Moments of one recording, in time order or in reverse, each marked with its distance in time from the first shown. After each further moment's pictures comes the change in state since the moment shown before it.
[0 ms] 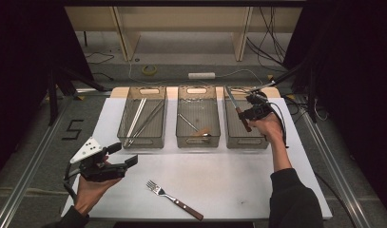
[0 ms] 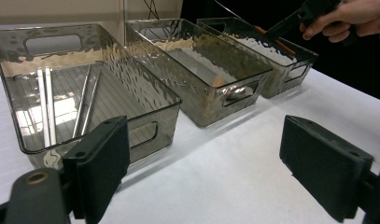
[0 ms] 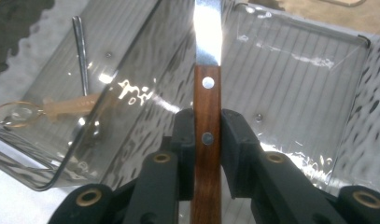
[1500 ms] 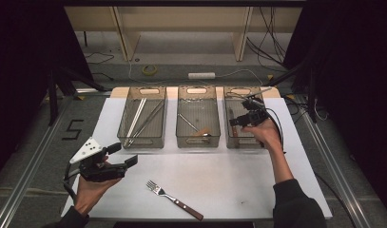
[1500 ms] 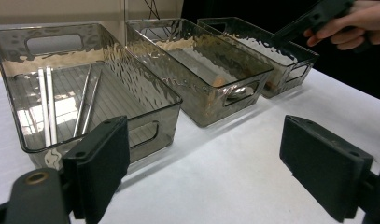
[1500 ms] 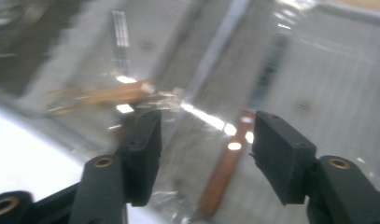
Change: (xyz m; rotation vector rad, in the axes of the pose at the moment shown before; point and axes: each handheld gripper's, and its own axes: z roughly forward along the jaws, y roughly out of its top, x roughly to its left) left arm 0.000 0.000 0.000 0.000 0.003 -0.002; right arm 0.025 -0.014 -0.005 -0.009 0.071 0.001
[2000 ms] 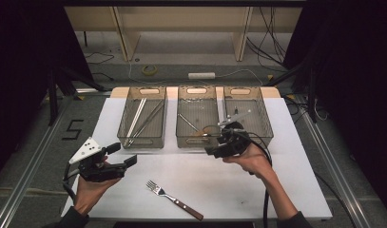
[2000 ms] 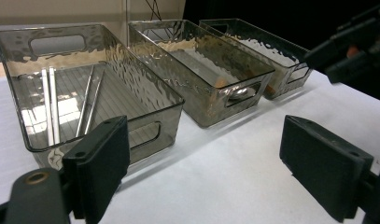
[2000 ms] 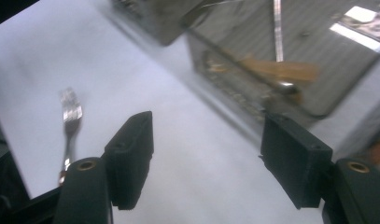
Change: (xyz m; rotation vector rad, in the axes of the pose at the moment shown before) left arm 0.001 0.000 -0.001 -0.002 0.007 -0.002; right arm 0.103 -0.050 -0.027 -0.032 0.204 -0.281
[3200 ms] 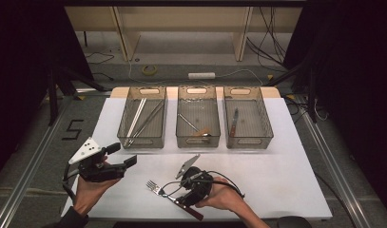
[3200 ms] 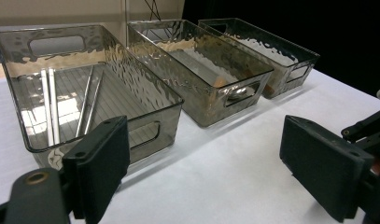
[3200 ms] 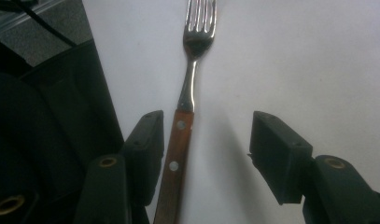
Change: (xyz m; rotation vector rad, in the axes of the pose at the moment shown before) left arm -0.001 0.000 -0.001 -0.001 -0.003 0.006; right arm 0.110 -0.040 0.075 0.254 0.194 -0.292
